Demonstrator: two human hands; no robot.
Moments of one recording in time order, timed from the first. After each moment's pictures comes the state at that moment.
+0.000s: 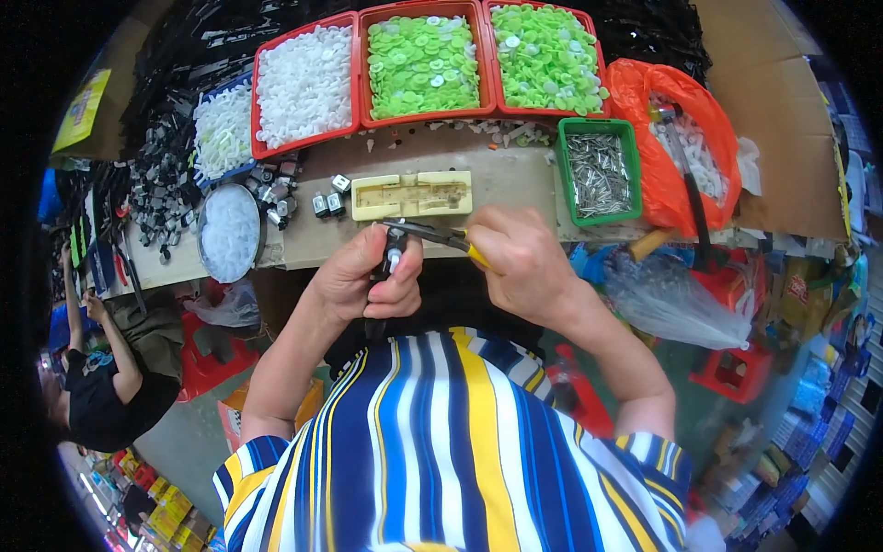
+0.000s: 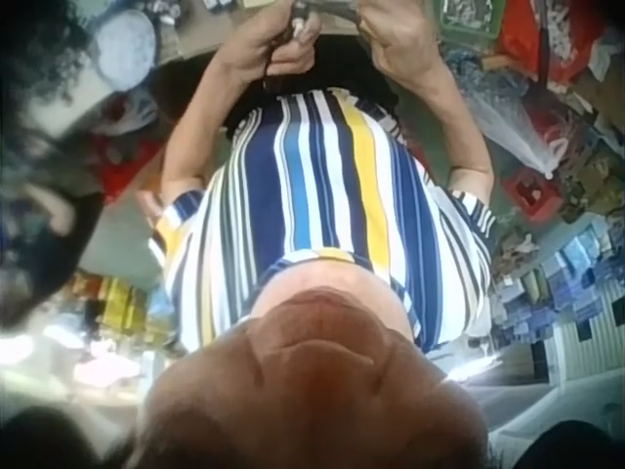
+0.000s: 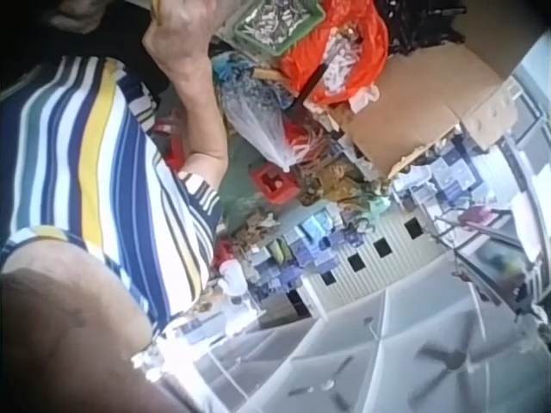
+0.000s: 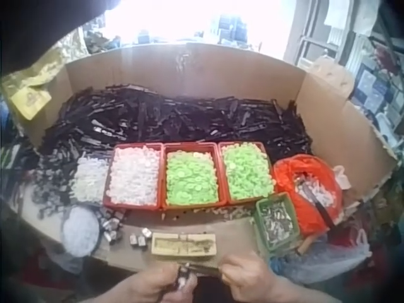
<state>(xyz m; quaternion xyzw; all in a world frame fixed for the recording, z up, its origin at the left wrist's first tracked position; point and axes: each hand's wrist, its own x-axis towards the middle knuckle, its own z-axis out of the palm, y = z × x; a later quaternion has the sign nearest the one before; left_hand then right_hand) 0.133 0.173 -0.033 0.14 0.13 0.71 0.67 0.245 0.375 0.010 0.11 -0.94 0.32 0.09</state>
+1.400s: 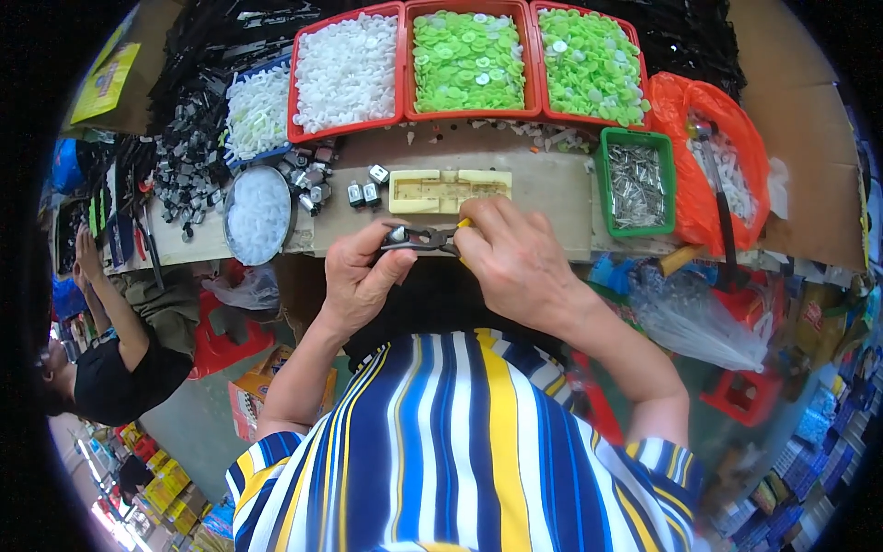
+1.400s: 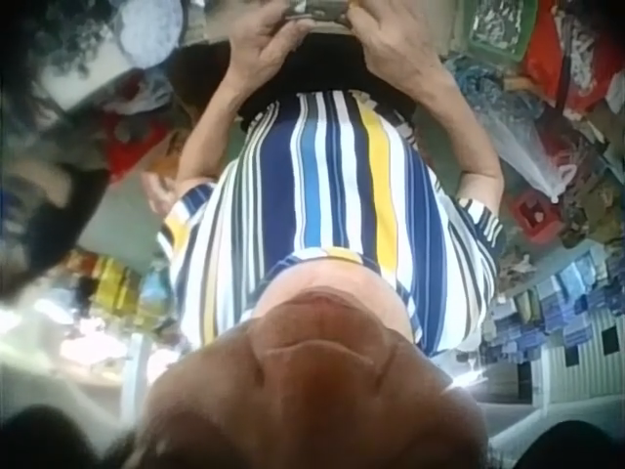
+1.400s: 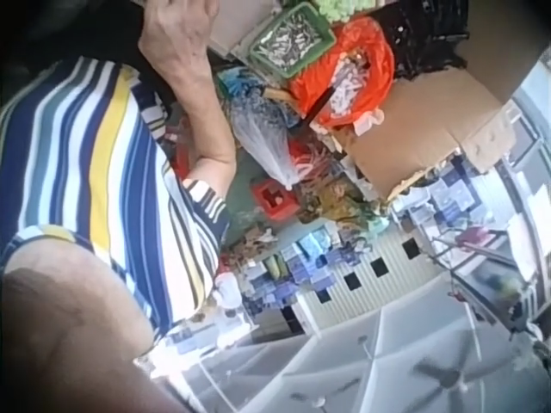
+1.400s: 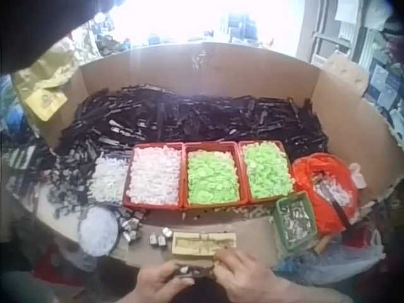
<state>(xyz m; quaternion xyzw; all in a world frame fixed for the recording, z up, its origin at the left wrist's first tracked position) 0.143 0.135 -0.021 0.29 0.70 0.60 0.24 0.229 0.343 0.006 0.13 -0.97 0.20 0.06</state>
